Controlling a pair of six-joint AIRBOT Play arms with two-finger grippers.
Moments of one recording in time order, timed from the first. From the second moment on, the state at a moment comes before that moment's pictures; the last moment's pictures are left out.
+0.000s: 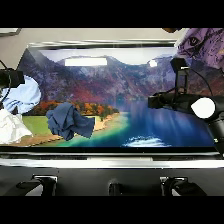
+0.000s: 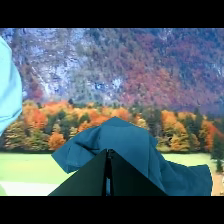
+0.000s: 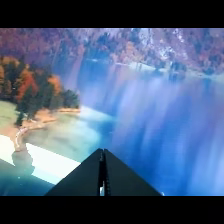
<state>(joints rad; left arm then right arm) -0.03 -1.09 1.56 1.56 -1.30 -1.60 0.20 -0.96 1.07 -1.29 0.94 1.48</state>
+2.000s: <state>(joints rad) -0.32 -1.40 1.04 1.00 -0.91 -1.76 0.20 -0.96 1.07 -1.29 0.98 1.48</state>
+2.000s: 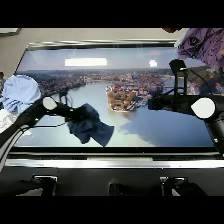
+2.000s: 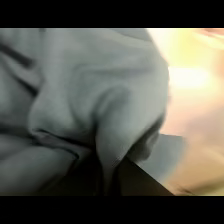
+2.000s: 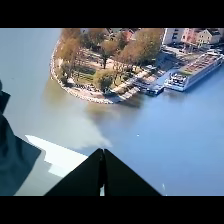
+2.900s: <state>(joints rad) -0.30 -1.32 1.06 0.79 -0.66 -1.76 0.07 -0.98 1.05 -1.60 1.20 1.58</state>
